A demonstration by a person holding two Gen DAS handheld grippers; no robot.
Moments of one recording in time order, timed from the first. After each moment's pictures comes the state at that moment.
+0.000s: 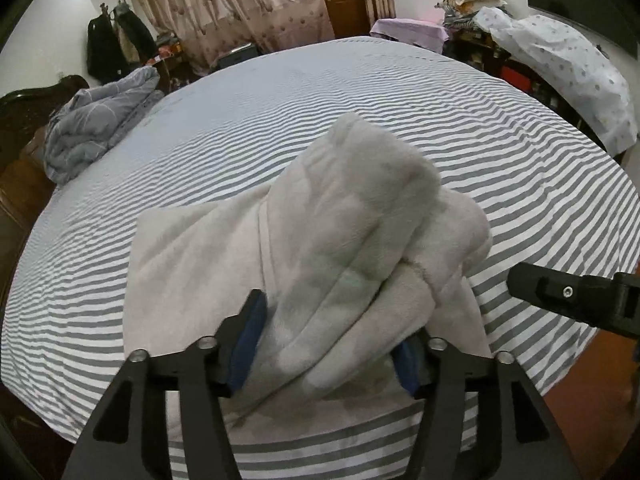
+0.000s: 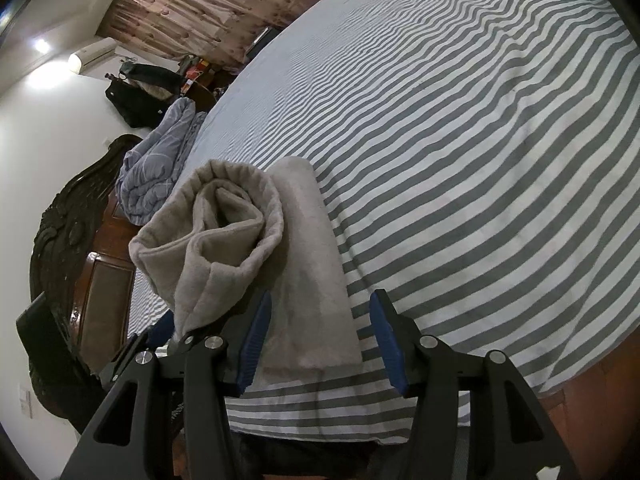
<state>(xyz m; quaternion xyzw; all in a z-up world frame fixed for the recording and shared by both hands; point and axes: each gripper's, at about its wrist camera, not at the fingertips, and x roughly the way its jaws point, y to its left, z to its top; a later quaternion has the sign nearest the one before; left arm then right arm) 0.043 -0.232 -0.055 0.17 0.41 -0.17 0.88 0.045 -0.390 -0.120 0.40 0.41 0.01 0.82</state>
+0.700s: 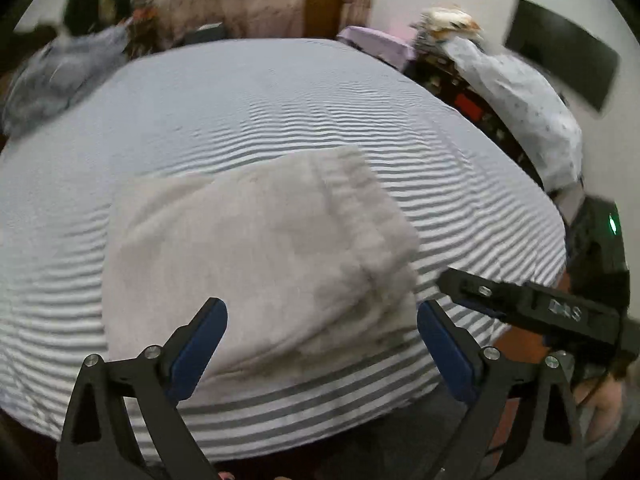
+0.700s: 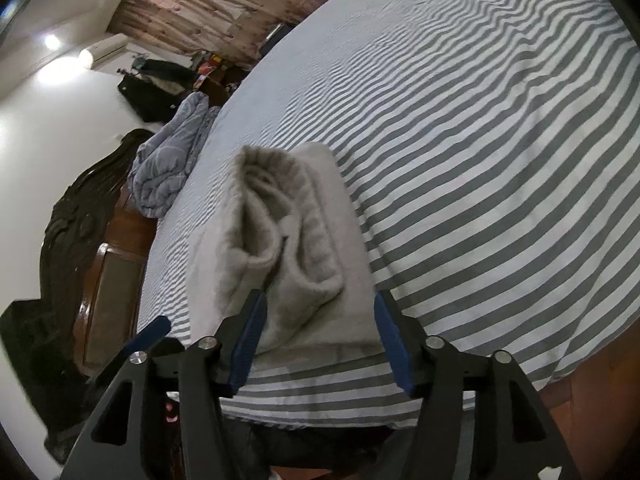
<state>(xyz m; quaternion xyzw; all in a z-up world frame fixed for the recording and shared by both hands) 0.034 -0.162 -0.018 0.04 0.45 -0.26 0.85 0.038 -0.367 -0.114 0.40 0.41 0.04 0.82</state>
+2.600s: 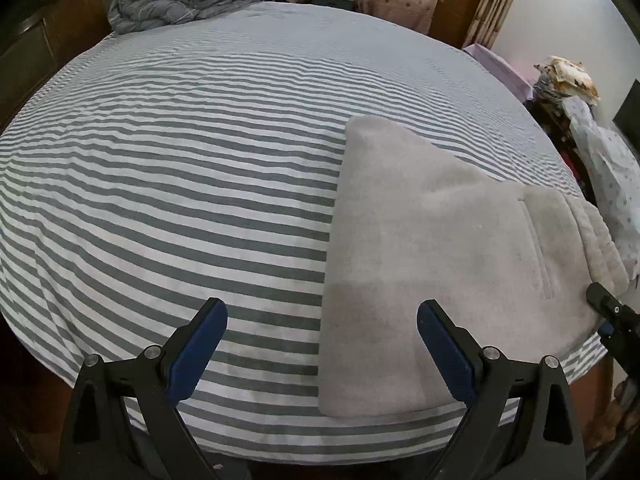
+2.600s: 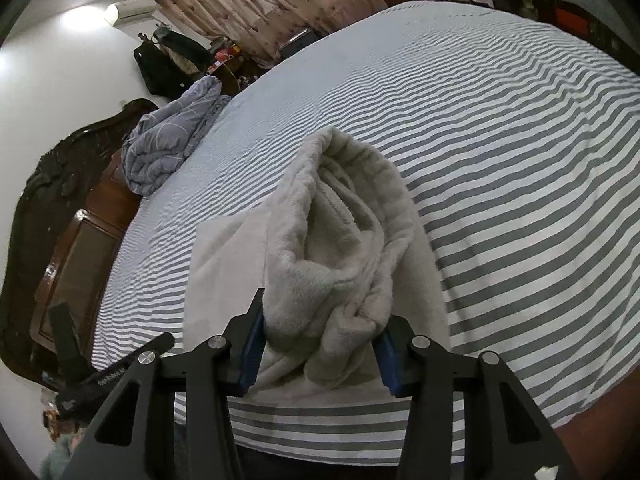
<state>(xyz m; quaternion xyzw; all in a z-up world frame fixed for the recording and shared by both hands) 0.099 -0.004 -0.063 -0.04 0.51 -0.10 0.86 0.093 -0.293 -0.081 0.30 0.40 0.02 0.87</state>
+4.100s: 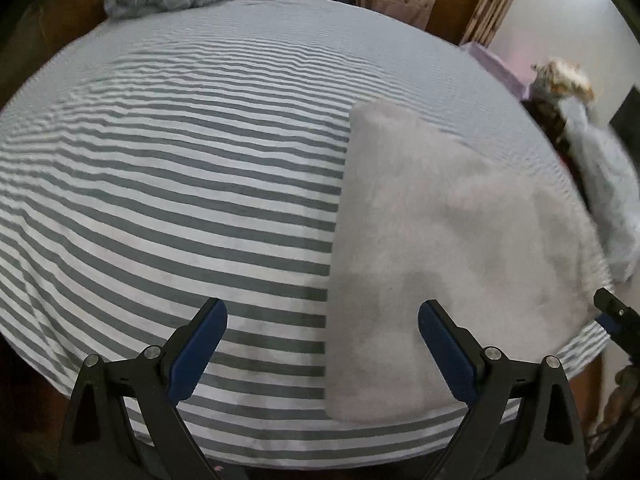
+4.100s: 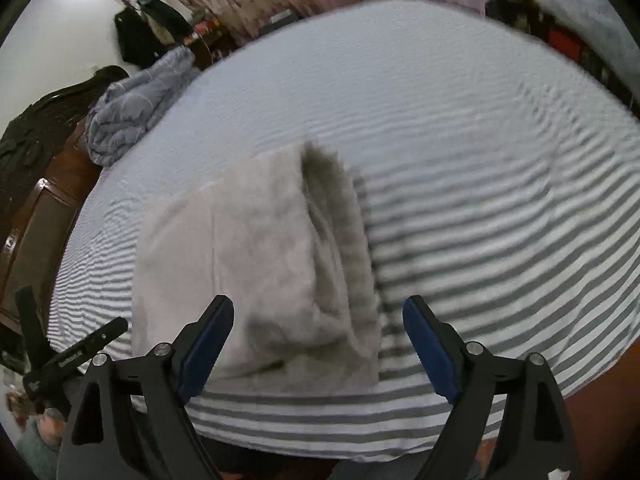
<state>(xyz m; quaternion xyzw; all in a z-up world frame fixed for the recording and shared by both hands) 0.106 0.008 -0.081 -0.06 0.51 -0.11 0.85 0.093 -0.325 -0.076 0.22 0.44 -0.03 0.87</state>
